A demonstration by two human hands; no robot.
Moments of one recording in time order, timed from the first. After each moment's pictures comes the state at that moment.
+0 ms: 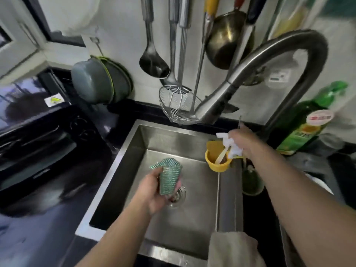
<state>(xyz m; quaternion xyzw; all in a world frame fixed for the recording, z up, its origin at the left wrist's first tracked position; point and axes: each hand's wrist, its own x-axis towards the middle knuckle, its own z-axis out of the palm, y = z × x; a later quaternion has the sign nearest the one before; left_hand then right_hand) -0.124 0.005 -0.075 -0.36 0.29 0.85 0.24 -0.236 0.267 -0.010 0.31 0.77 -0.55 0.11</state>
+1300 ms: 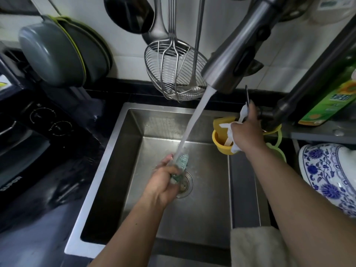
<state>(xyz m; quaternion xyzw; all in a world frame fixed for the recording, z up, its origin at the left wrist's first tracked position) -0.159 0.013 -0.168 -0.32 0.36 0.84 0.25 -0.211 0.227 -0.066 0.34 0.78 -0.53 0.01</state>
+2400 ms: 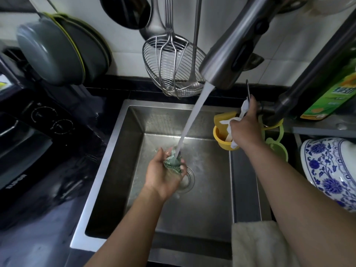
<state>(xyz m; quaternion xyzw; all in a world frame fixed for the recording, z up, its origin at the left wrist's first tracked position) -0.163 0.011 -0.155 -0.37 0.26 0.86 0.25 -0.216 0.236 -0.092 0.29 0.81 -0.51 -0.01</state>
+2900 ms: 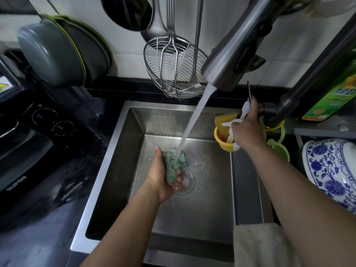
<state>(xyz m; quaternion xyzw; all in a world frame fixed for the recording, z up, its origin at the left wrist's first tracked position) -0.165 0.003 -0.150 -0.33 0.42 0.77 0.35 -0.219 0.238 -0.094 0.30 0.82 -0.49 -0.01</state>
